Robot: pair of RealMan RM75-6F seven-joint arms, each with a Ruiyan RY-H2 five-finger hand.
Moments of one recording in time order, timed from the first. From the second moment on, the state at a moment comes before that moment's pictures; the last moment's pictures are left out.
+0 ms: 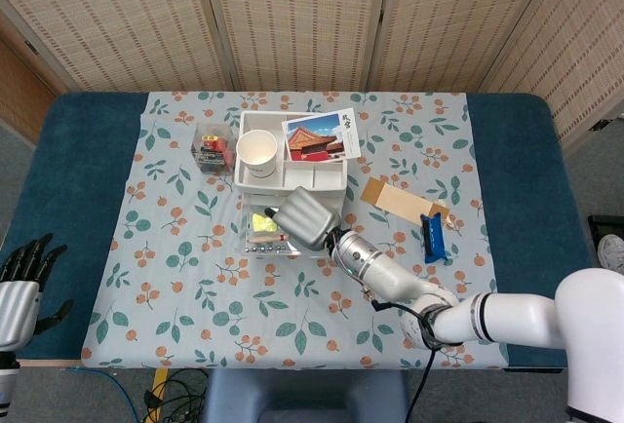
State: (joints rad) left arm -0.11 -1.14 -0.05 -1.56 1.50 1.50 0.05; right arm 1.22 -1.40 0.17 -1.63 -0.95 0.79 -0.76
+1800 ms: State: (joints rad) left arm -0.10 -1.14 -0.05 -1.55 1.49 1.50 0.03; right arm 1.25 -1.53 0.11 -1.46 -0.98 0.84 -0.84
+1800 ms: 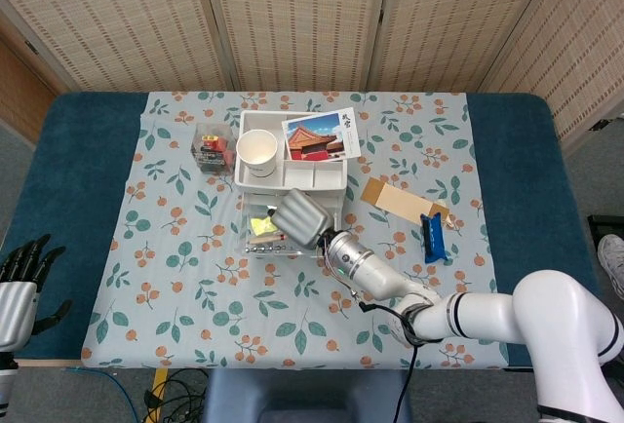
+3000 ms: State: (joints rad) left arm -0.11 -1.14 -0.06 -1.56 1.50 1.50 0.04; right arm 1.20 -1.49 0.13 -1.53 -1.06 0.90 -0.78
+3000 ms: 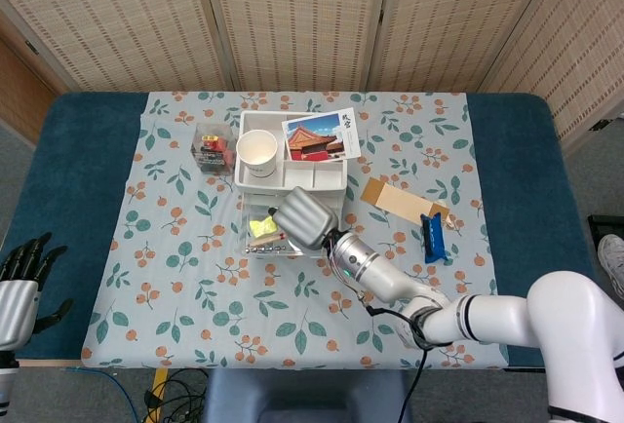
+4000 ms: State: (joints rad) left arm -0.14 -1.14 -0.06 -1.60 1.53 1.49 0.08; right arm 0.73 -1.22 -0.04 -1.79 -1.38 1.21 -0.29
